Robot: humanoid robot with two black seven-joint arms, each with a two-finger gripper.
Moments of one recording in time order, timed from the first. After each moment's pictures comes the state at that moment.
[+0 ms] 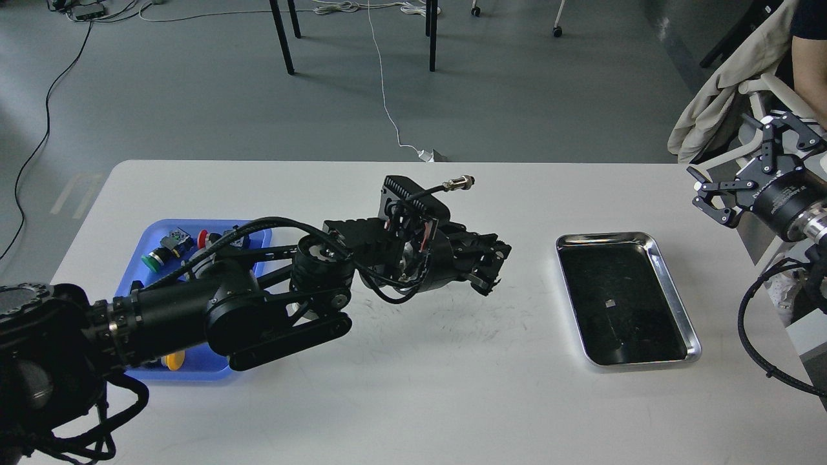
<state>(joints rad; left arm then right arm) -0.93 0.07 -0.27 -1.25 1.81 -0.23 0.08 0.44 -0.69 1.06 0.97 0.07 0.35 -0.09</state>
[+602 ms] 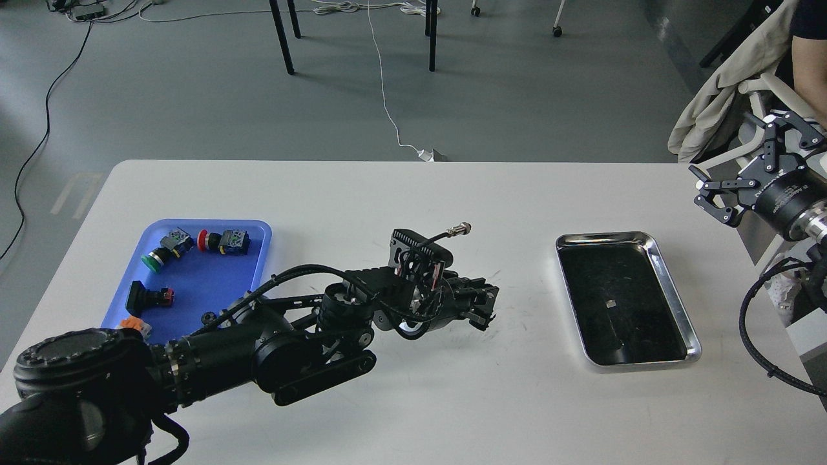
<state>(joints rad) -0.79 -0.04 -0.23 -1.02 1.81 -0.18 0.06 0.44 -0.69 1.06 0.97 0.07 0.35 -0.09</state>
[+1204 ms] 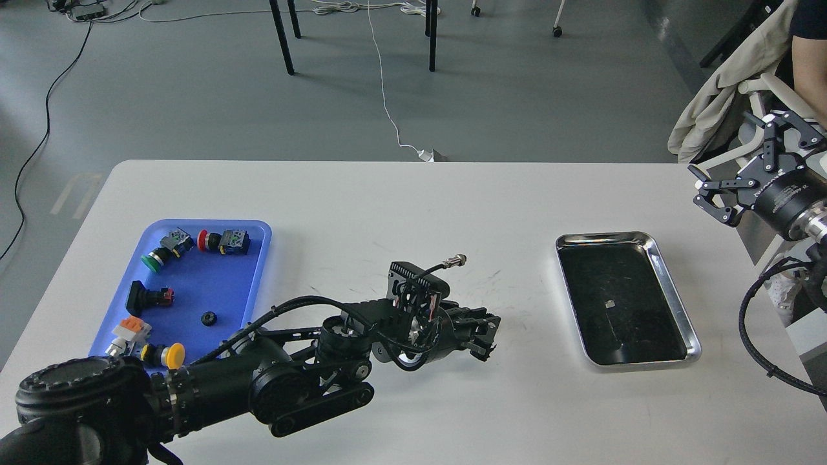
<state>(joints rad) -0.71 -0.04 -0.23 -1.05 1.81 -0.14 0.06 0.44 -0.69 1.06 0.98 0.07 0.36 -0.09</state>
